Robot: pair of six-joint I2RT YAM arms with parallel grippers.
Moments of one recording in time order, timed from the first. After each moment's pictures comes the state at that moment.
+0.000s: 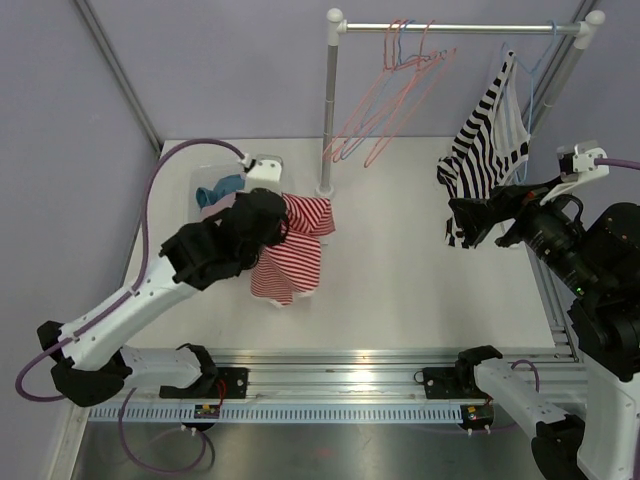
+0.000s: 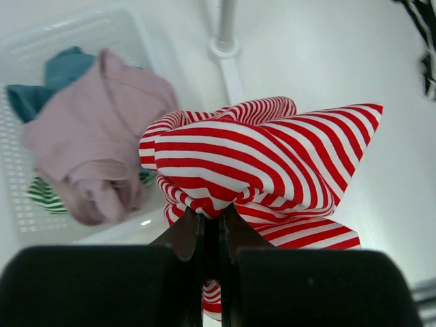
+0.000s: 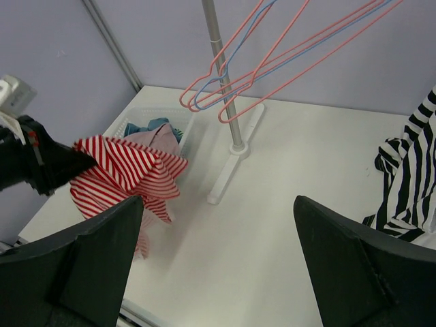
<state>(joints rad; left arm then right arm) -1.02 1.19 1.41 -0.85 -0.69 -0.44 0.23 0.85 1.70 -0.90 -0.23 0.21</state>
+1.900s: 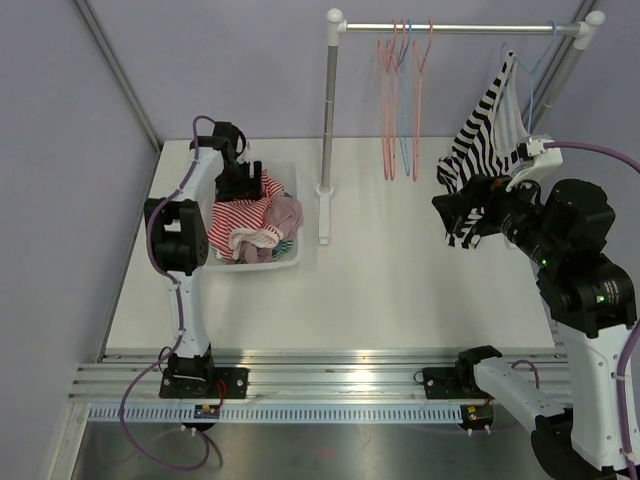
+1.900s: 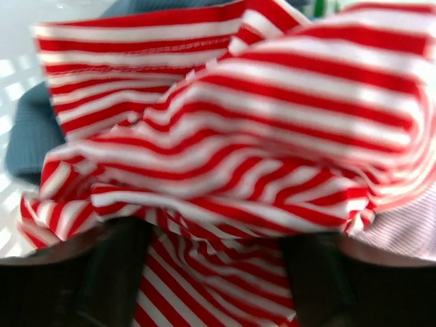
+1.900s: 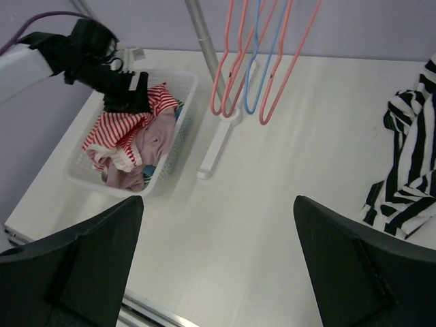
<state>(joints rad) -0.09 2.24 2.00 -1.02 0.14 -0.15 0.23 0.88 1.52 -0.84 -0.22 0.23</state>
